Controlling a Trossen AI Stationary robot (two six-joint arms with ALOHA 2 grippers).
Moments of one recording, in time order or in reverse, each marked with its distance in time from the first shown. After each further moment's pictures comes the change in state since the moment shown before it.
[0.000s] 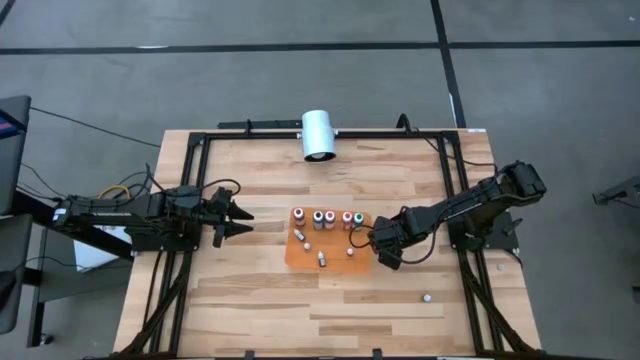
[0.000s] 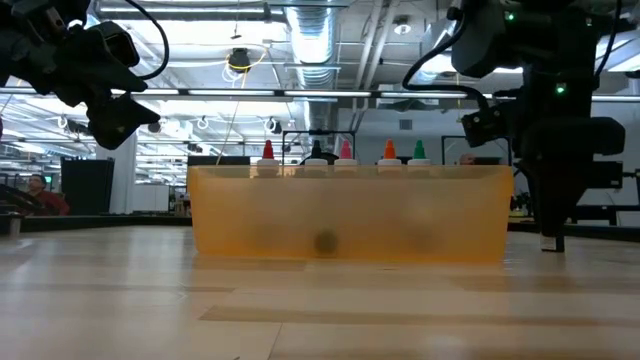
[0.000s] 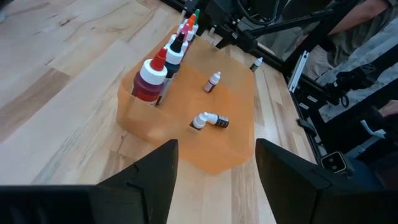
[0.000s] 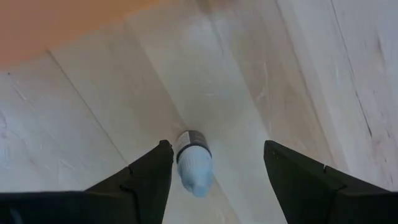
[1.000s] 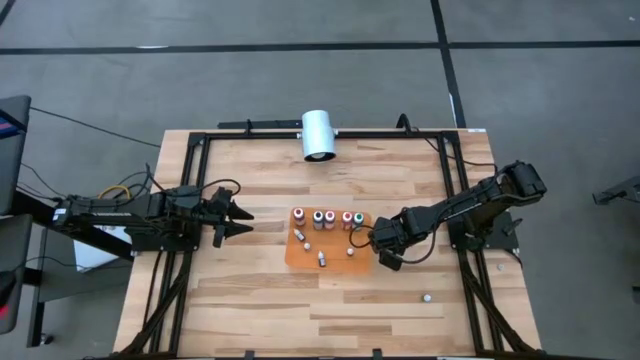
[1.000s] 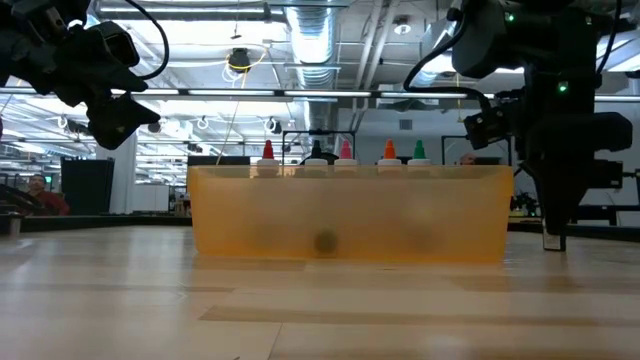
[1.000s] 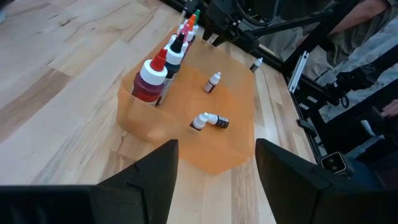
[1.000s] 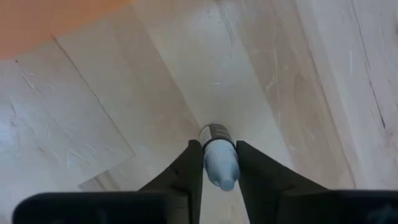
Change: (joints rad) left arm 0.000 0.000 0.000 0.001 -0.002 -0.001; right arm 0.000 0.000 0.000 -0.010 -0.042 0.001
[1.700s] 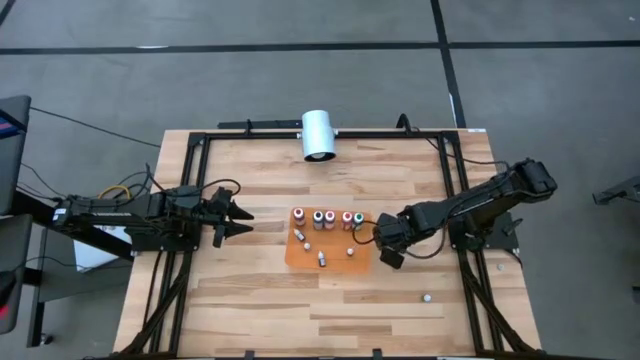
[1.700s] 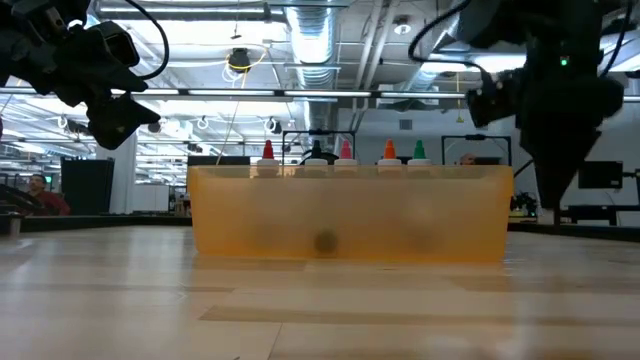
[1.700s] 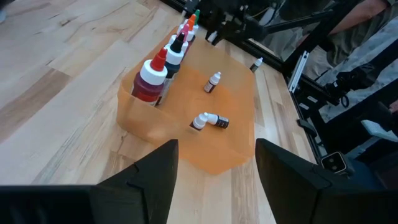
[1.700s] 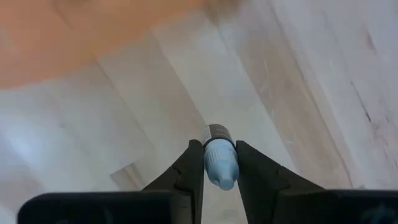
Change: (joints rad) left arm 0.000 0.000 0.000 0.000 0.000 0.001; right arm 0.000 -0.091 0.010 -0.029 -0.003 0.043
